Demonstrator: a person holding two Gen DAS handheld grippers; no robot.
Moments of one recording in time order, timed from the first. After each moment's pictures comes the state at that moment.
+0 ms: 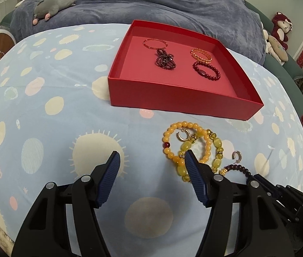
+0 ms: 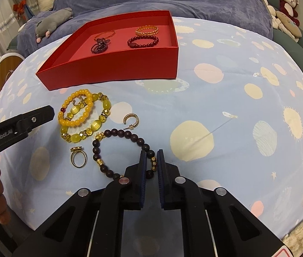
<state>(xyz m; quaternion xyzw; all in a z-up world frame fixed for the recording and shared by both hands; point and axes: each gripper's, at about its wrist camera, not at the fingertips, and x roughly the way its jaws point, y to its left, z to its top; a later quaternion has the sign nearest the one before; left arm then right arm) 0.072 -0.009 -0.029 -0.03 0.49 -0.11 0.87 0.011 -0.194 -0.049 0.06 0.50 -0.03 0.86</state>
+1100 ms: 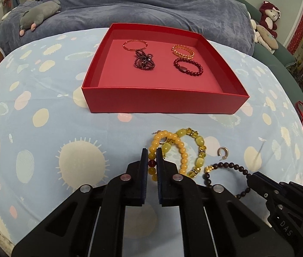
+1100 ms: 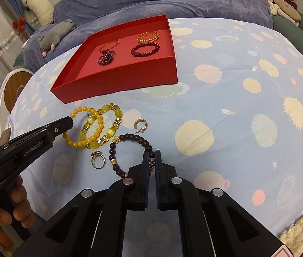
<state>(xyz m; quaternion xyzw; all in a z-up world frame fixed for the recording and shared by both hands) 0.066 -0.028 -0.015 -0.01 0.49 -0.14 0.86 0.001 -0.204 -0.026 0.13 0.49 0.00 0.86</state>
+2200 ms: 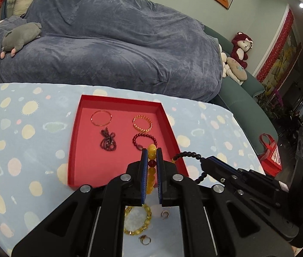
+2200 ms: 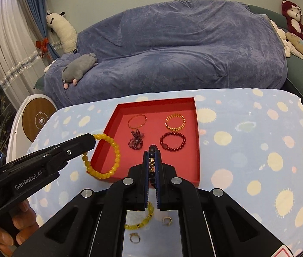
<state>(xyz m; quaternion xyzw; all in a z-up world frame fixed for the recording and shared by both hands) 0.124 -0.043 0.109 -0.08 0.40 -0.24 0.88 0.087 -0.204 0.094 0.11 0.38 0.05 0.92</state>
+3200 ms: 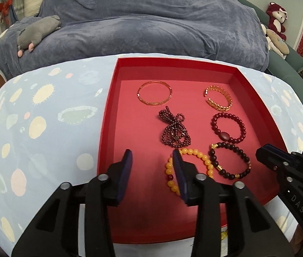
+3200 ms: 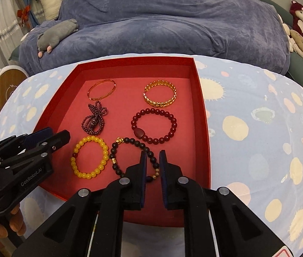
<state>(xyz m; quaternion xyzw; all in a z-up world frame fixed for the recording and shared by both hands) 0.202 -0.031 -0.015 0.03 0.45 -0.11 0.89 0.166 -0.199 -0.013 0.05 0.46 0.00 0.89</state>
